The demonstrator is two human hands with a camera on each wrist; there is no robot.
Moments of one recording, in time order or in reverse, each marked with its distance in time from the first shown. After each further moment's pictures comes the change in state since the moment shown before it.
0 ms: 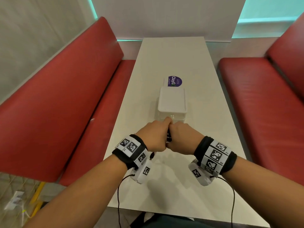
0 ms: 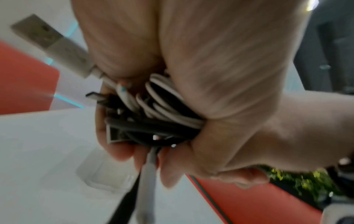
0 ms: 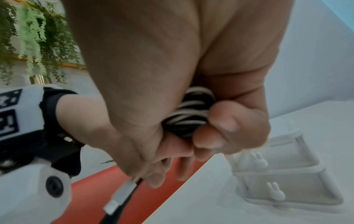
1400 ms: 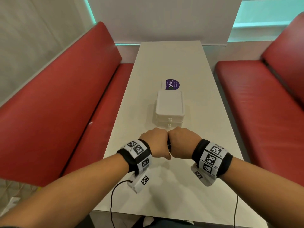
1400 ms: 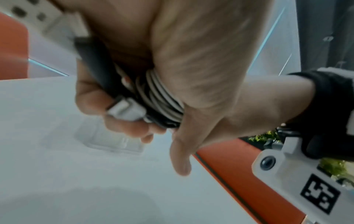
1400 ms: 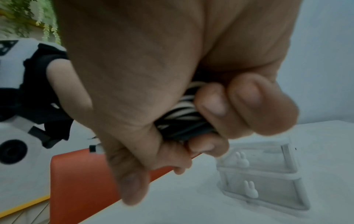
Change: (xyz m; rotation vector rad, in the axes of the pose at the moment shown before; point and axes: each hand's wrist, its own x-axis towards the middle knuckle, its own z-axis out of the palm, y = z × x) left_hand 0.004 0.013 0.010 0.022 -0.121 -0.157; right_hand -0.003 0.007 0.004 -0.175 -0.104 0.039
